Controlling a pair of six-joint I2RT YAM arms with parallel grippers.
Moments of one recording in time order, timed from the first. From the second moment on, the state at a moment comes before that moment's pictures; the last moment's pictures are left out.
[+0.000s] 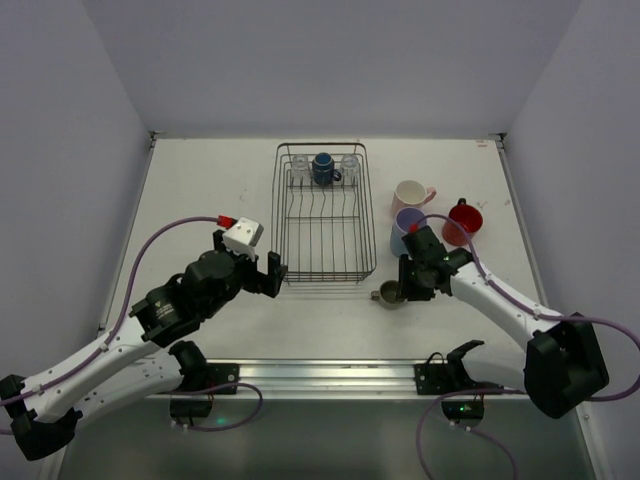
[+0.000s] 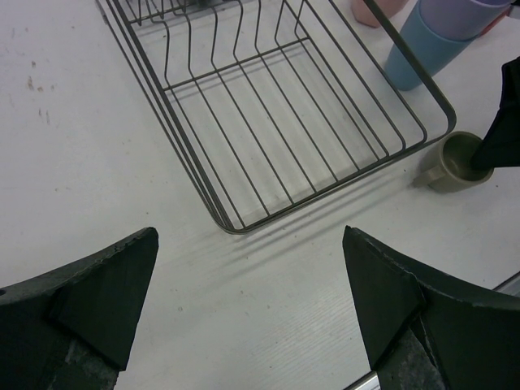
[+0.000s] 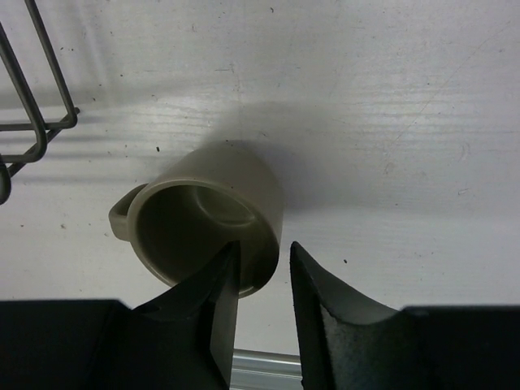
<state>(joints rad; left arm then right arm) -0.90 0.68 0.72 -0.44 -0.35 -0.28 0.48 1.19 0.70 -0.70 0.03 0.57</state>
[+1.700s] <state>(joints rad) -0.54 2.00 1.62 -0.17 -0.37 -0.25 0.48 0.28 0.68 -0.50 -0.18 0.54</state>
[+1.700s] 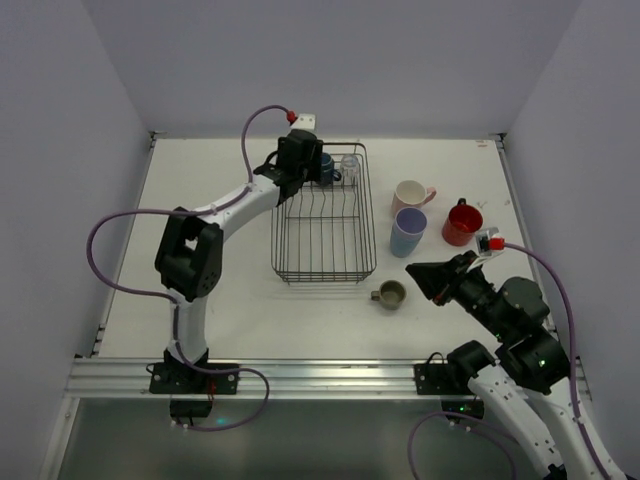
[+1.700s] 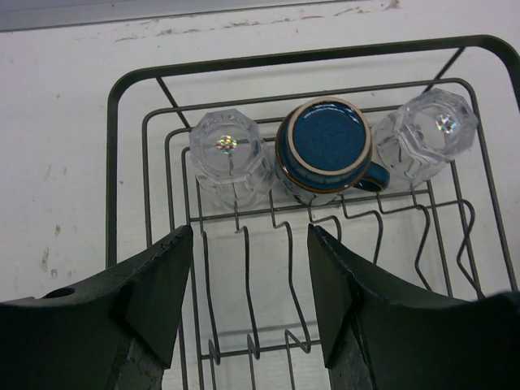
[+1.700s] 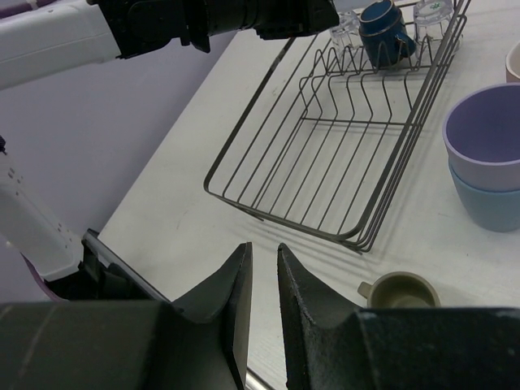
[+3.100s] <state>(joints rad) -0.47 2.29 1.87 -0.17 -0.35 -0.17 0.48 0.40 0.68 -0.41 -0.28 0.53</state>
